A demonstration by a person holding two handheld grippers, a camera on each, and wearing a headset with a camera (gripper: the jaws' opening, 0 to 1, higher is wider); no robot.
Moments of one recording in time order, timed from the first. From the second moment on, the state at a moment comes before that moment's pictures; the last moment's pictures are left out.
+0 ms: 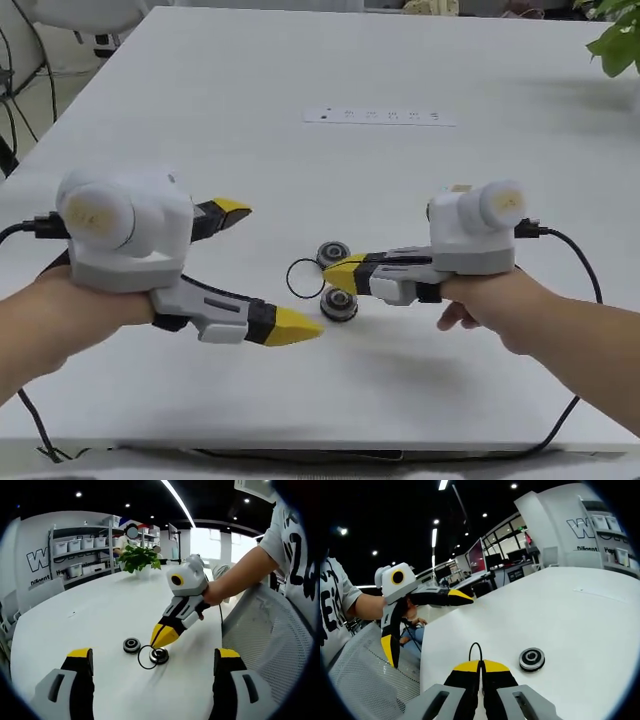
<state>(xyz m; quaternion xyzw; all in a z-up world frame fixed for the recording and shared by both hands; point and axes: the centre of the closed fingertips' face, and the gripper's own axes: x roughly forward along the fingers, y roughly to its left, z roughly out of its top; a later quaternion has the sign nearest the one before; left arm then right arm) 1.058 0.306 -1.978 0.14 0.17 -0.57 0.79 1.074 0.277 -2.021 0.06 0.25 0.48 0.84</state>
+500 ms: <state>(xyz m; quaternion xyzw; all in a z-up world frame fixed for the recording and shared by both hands) 1.057 0.342 -1.984 0.15 0.18 -0.54 0.81 1.078 0.291 -2.032 0.06 0.26 0.49 0.83</state>
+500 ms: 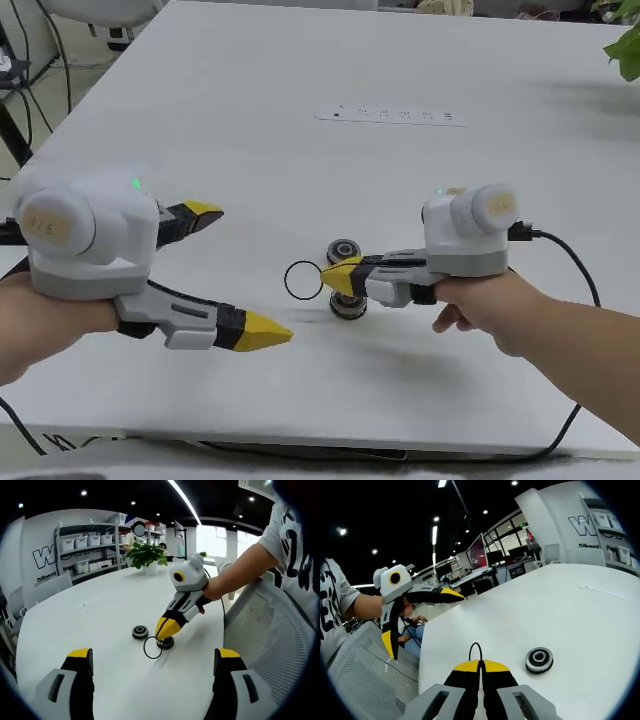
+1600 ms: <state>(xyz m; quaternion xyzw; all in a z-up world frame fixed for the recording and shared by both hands) 1.048 0.353 -1.990 0.15 0.19 -0.54 0.81 1.074 0.312 -2.061 -0.03 0.27 0.49 0.83</state>
